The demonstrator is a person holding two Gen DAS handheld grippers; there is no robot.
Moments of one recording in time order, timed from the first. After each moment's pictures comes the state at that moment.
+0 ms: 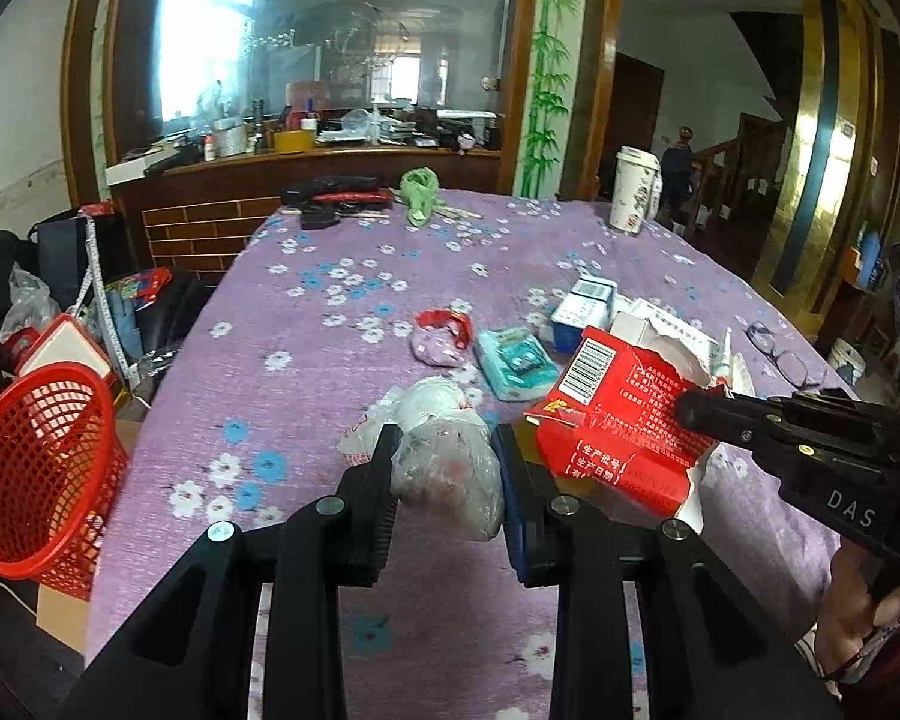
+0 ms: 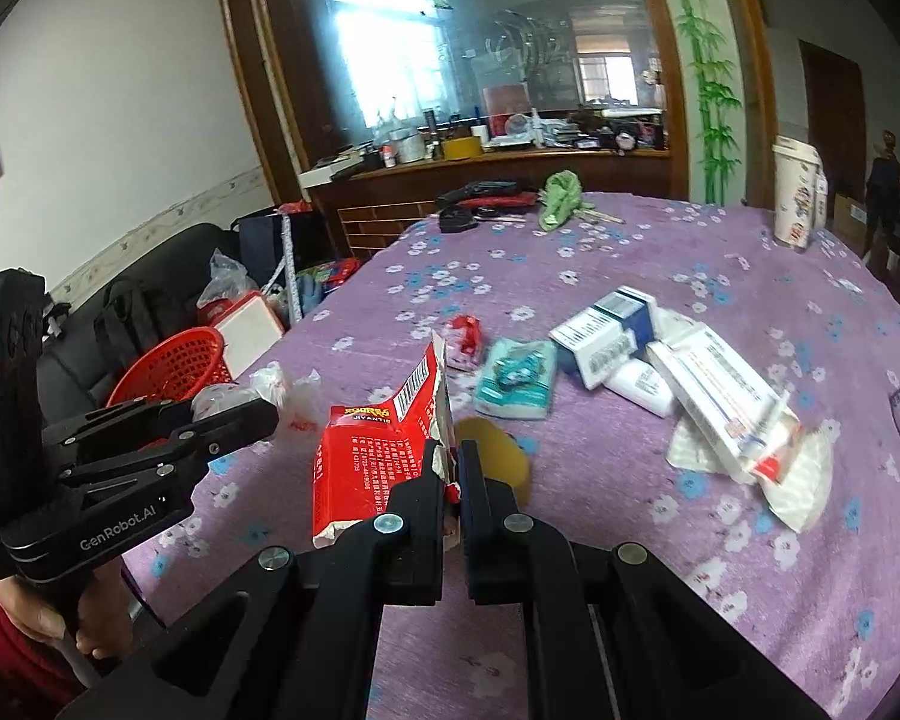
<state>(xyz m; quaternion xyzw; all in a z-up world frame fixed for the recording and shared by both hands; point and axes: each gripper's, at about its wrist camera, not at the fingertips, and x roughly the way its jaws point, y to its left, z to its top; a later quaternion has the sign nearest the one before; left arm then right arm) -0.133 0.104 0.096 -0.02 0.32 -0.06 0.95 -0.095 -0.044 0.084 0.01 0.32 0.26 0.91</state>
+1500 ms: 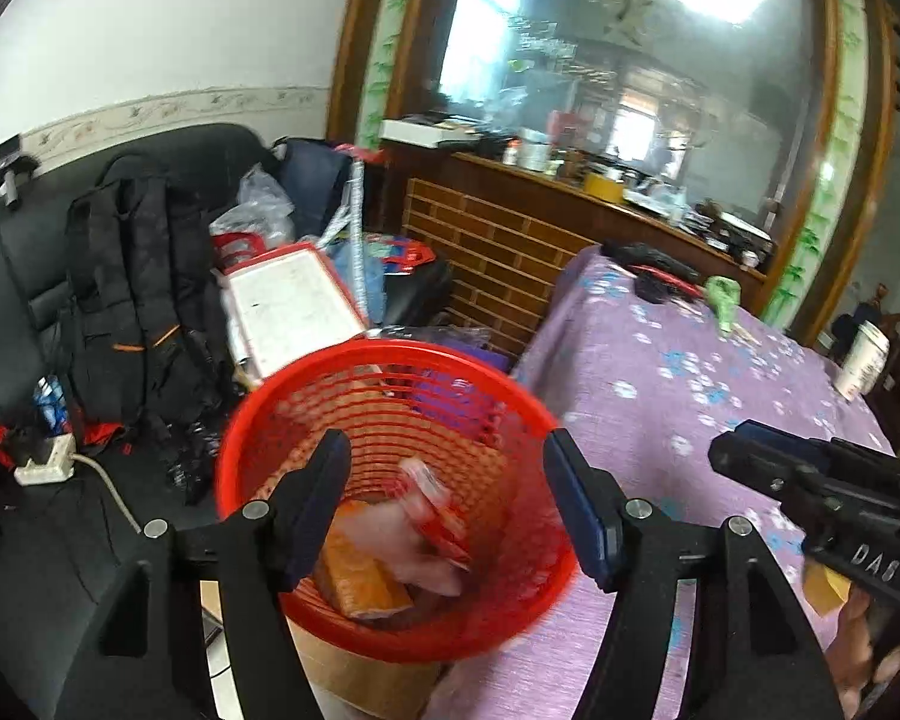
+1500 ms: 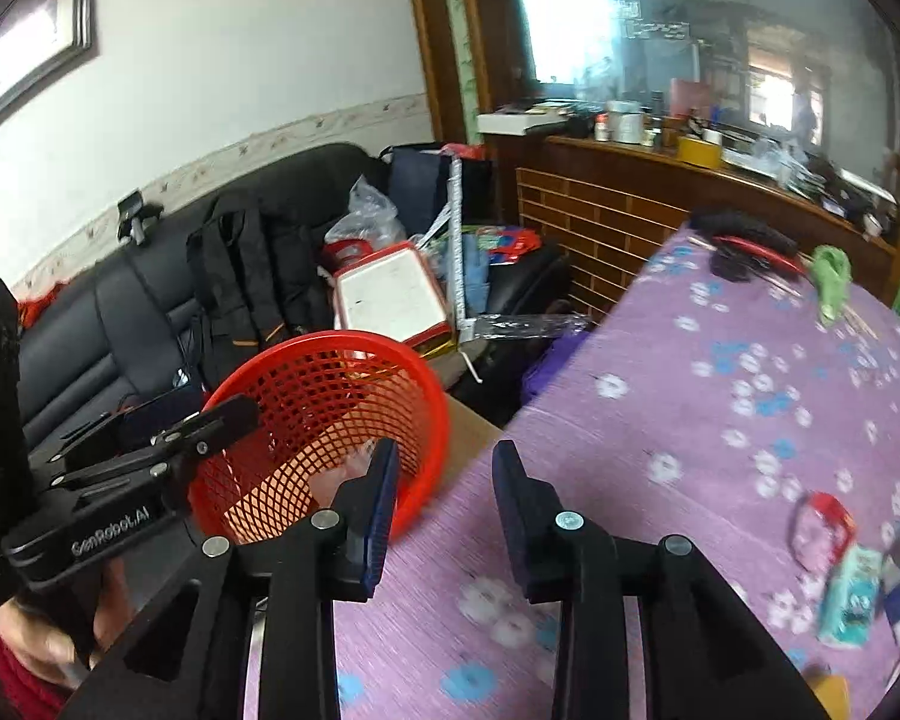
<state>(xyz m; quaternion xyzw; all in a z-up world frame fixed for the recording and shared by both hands) -0.168 0.356 0.102 -0.15 0.28 0.17 0.93 -0.042 0.210 0.093 -0.06 0.34 0.39 0.85</state>
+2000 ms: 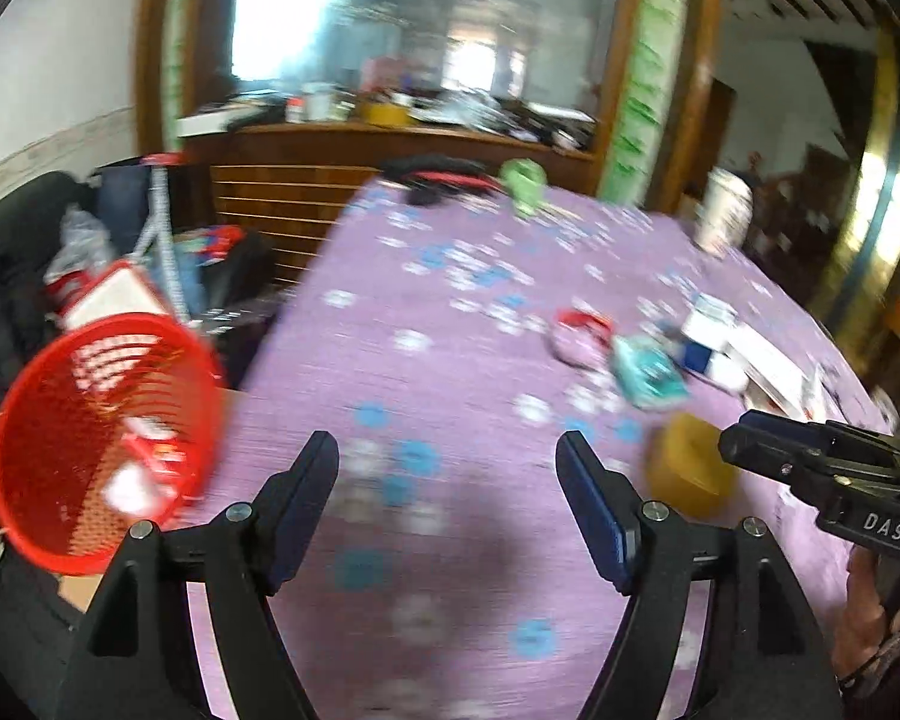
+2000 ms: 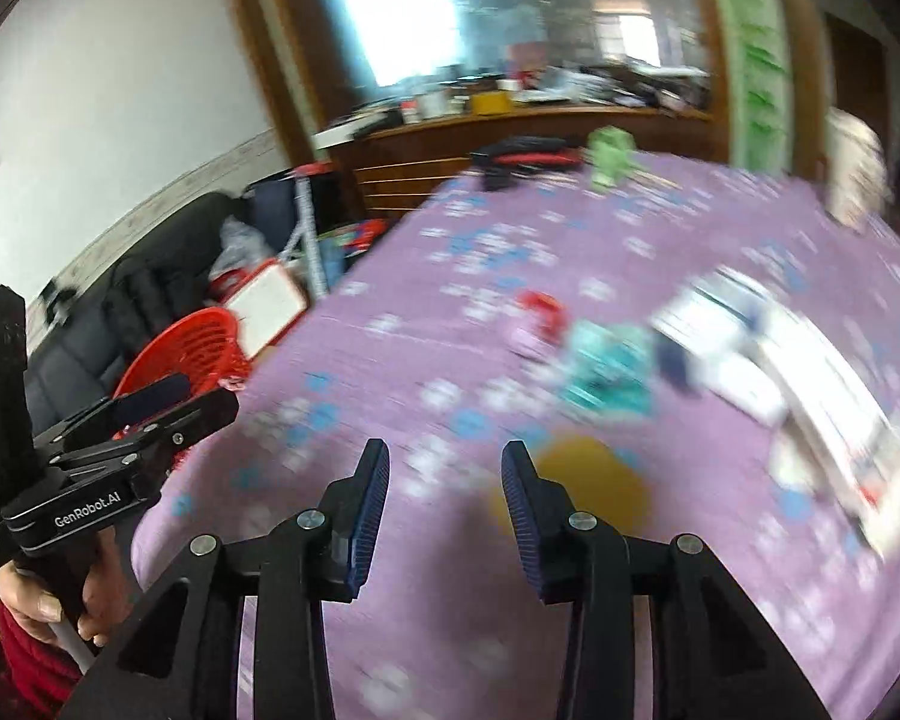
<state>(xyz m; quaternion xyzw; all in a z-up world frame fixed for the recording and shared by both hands) -0.118 0.174 0.081 -0.06 0.35 -0.01 0.94 -0.069 -0.020 0.060 0.04 0.38 0.25 0.89</state>
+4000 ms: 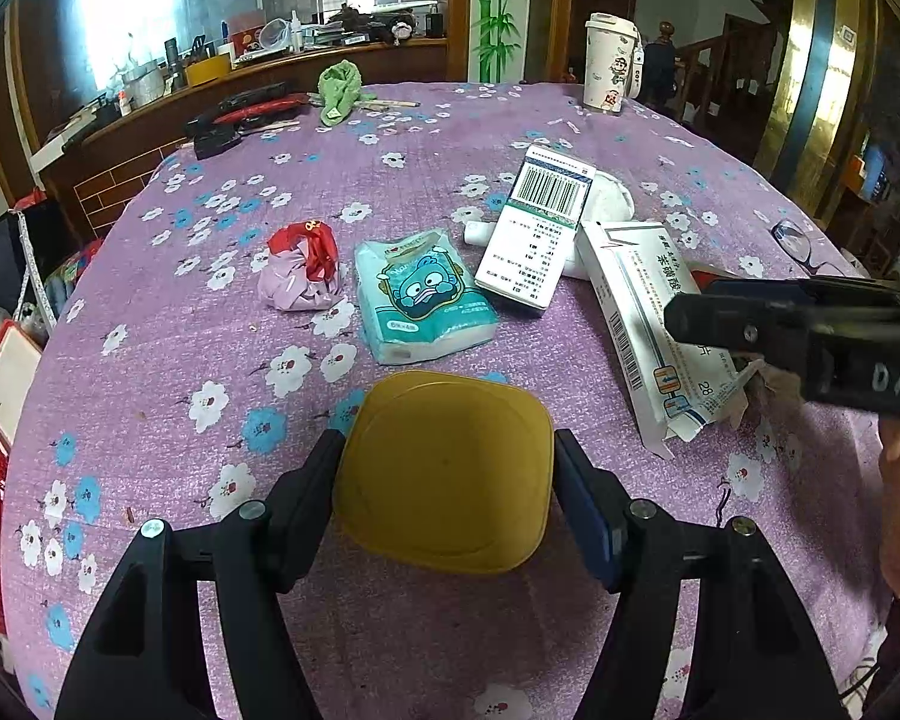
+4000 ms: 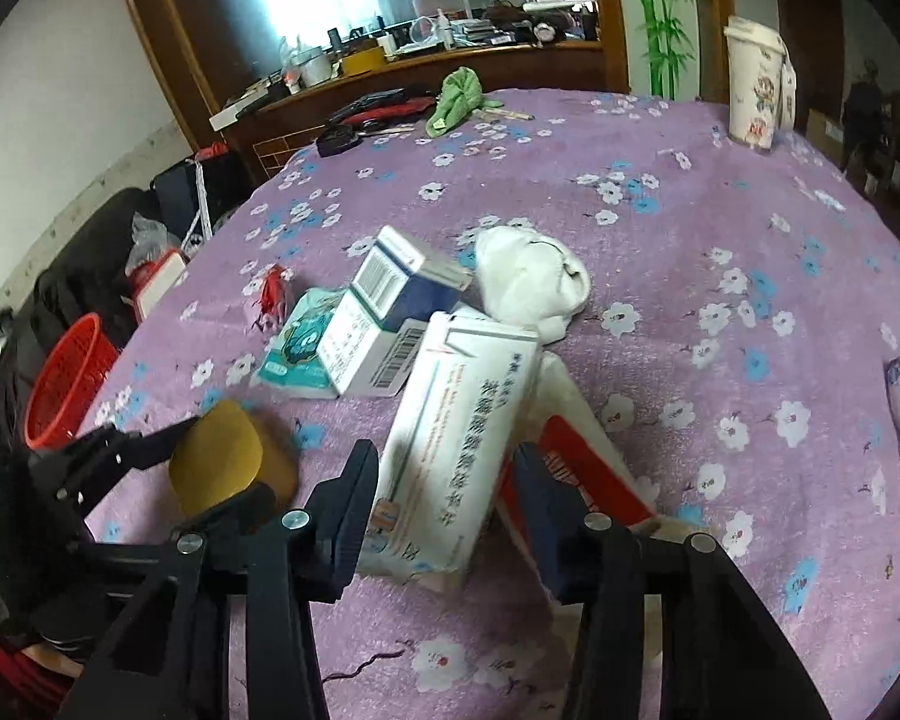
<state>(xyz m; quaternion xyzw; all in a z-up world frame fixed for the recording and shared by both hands) -0.045 0.011 0.025 0.04 0.43 -0.09 0.90 0.005 -0.120 0.036 0.01 0.44 0.20 0.88</state>
